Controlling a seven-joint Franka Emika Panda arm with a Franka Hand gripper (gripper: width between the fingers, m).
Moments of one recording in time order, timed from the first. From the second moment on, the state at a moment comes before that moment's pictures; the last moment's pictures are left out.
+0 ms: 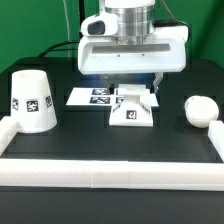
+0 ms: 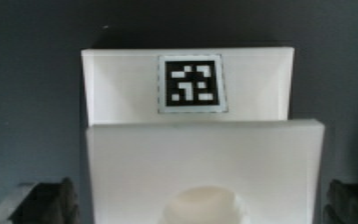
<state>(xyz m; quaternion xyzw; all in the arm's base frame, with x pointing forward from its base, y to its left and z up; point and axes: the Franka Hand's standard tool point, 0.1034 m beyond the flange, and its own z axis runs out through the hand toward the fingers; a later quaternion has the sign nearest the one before) 0.438 0.006 0.048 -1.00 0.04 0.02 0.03</state>
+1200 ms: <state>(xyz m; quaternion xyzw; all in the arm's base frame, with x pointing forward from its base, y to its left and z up) 0.462 0.013 0.048 -1.00 0.02 0.02 0.03</state>
